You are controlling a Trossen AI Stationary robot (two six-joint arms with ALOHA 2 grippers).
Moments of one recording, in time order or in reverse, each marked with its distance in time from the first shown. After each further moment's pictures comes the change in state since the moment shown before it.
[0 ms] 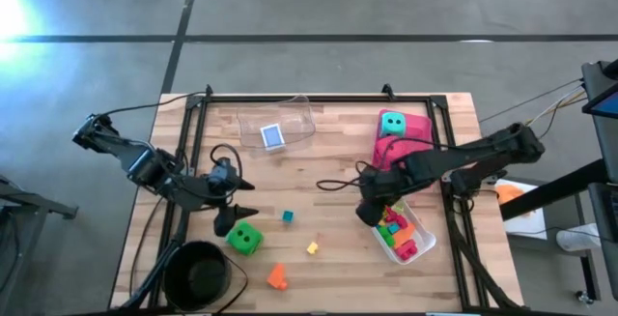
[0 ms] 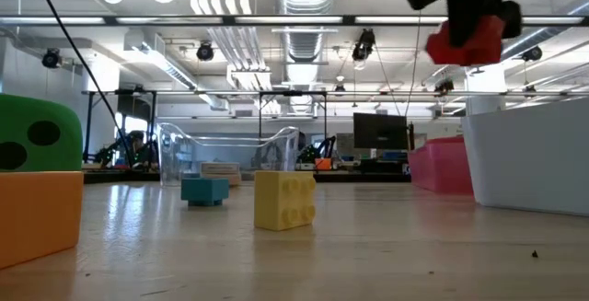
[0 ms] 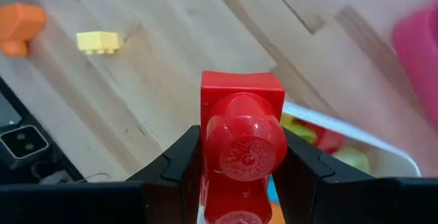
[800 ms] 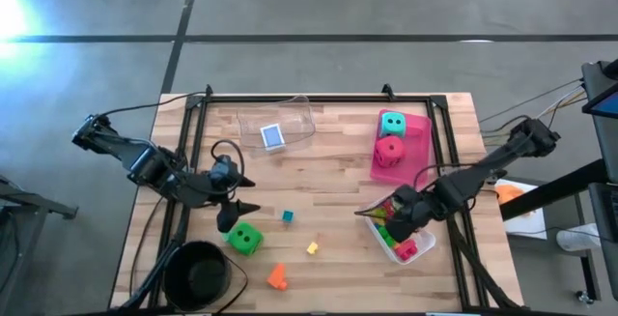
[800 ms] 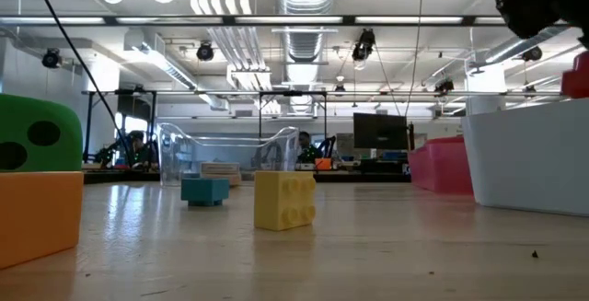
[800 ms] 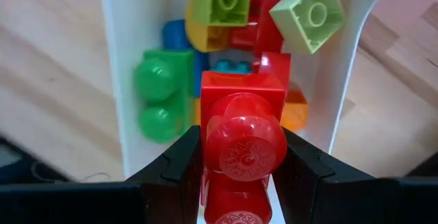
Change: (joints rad) left arm 0.030 0.000 0.000 -0.005 0.000 -0.031; right arm 0.285 -0.185 -0.302 0.001 0.003 0.538
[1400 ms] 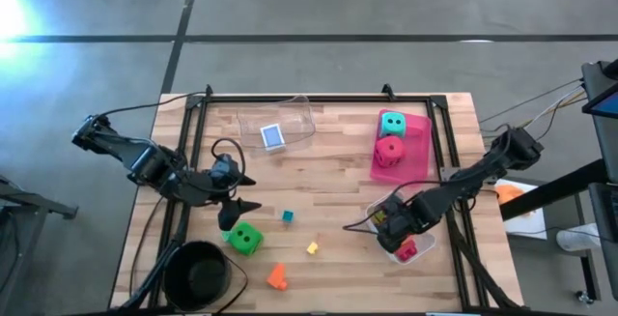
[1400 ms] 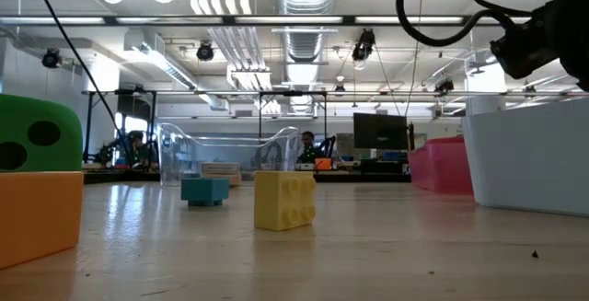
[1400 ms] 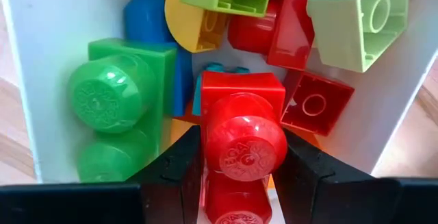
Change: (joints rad) left arm 0.014 0.000 0.000 -0.001 0.000 0.000; right arm 0.000 0.227 -0.015 0.080 -0.030 -0.116
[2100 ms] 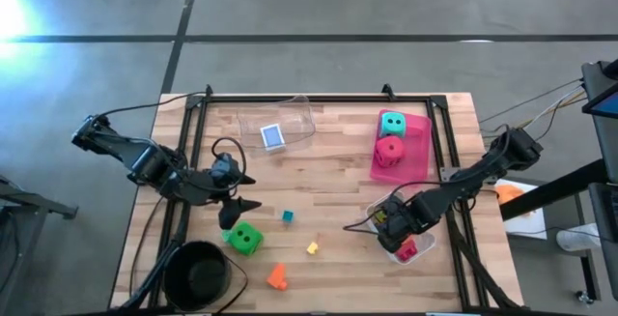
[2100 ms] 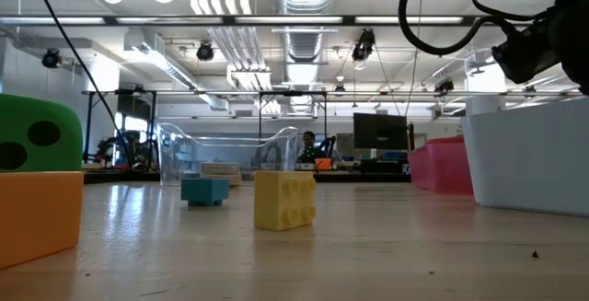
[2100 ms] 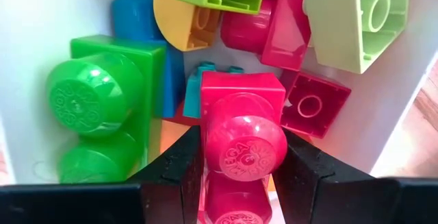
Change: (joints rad) left arm 0.008 0.000 0.000 -0.010 0.000 0.000; right arm 0.000 0.008 -0.013 0.003 -0.006 -0.013
